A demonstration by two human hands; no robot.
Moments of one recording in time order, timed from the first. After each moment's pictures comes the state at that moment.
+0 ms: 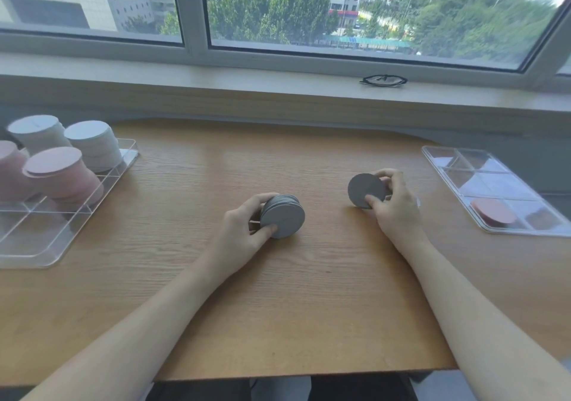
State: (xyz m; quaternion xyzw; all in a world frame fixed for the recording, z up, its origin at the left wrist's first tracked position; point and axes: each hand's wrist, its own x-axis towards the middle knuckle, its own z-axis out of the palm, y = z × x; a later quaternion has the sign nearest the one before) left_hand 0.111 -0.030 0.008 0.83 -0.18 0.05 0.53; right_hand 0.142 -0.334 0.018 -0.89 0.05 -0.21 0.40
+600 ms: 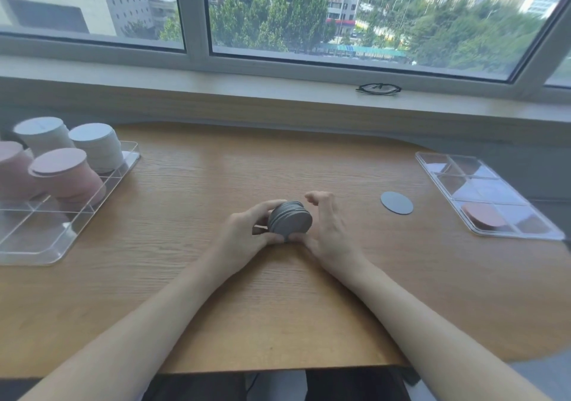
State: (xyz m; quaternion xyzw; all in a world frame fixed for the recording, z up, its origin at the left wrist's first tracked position) left_hand 0.109 -0.035 0.013 0.82 -0.20 0.01 0.53; right_hand 0.116 -0.241 -0.006 -0.92 -0.15 -0.17 0.33
